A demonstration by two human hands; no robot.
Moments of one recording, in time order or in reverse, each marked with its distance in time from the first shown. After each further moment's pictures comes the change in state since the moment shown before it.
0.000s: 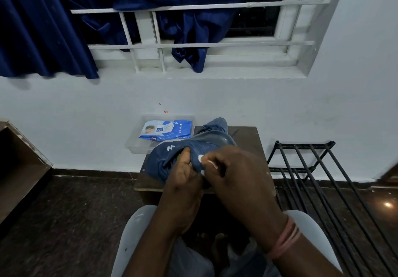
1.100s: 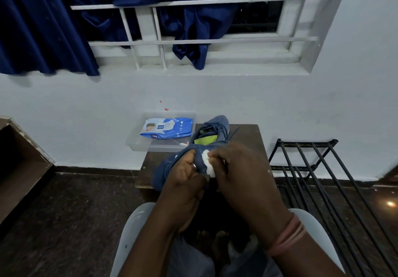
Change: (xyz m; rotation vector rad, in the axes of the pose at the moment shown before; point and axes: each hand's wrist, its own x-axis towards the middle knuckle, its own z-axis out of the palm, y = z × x) left_hand 0.001 -0.007 -0.014 0.176 -0.005 -0.094; right_hand 0.002 0.012 0.007 -0.091 0.039 -0.061
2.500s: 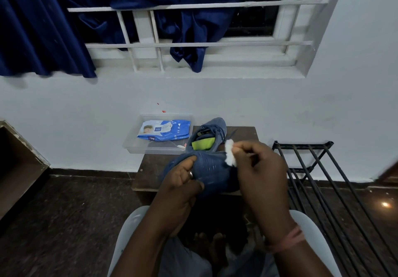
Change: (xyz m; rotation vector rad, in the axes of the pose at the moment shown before) left_hand -0.001 -0.002 -0.013 0.054 0.031 -0.130; right_hand -0.006 0.022 -0.001 0.356 0.282 0.353
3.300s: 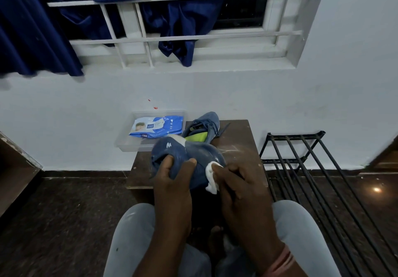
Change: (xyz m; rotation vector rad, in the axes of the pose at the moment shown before) left_hand -0.007 0.001 0.041 0.061 0.533 0.244; right_hand -0.052 0.021 -0.002 -0.215 -0.054 -0.360
